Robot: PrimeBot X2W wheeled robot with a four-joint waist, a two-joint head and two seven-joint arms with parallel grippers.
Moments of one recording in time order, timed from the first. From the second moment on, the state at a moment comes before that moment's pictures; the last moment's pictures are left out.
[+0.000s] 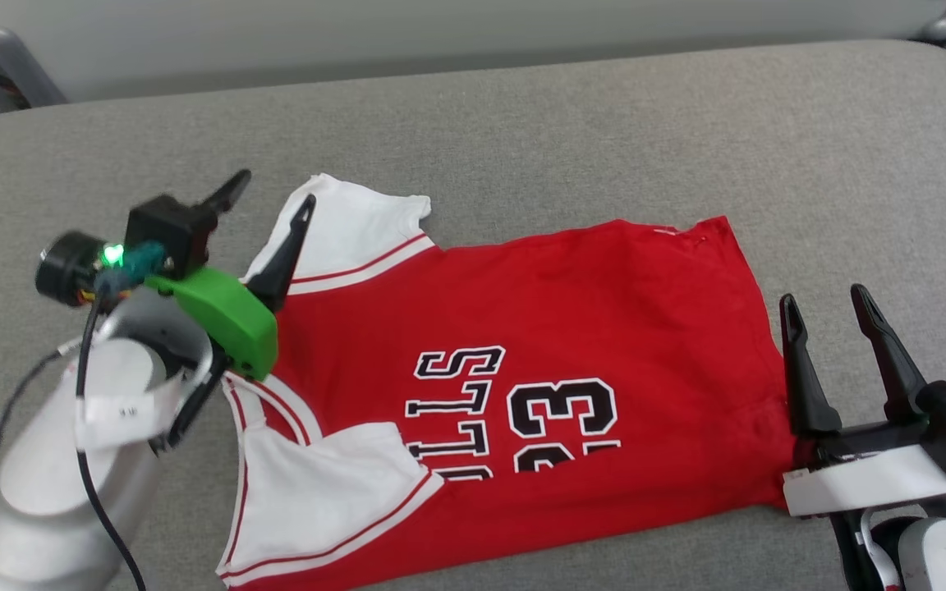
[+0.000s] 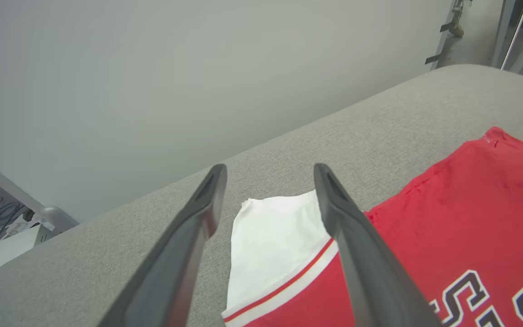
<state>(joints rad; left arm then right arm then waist) -0.51 0.48 -0.43 0.23 -0.45 -0.10 -0.05 -0.03 -0.14 0.03 -0.11 0.17 0.13 -0.21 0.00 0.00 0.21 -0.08</state>
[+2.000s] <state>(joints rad) -1.00 0.57 -0.68 0.42 -0.97 -0.03 0.70 -0.40 -0.35 0.10 -0.03 0.31 0.13 0.47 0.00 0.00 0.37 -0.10</state>
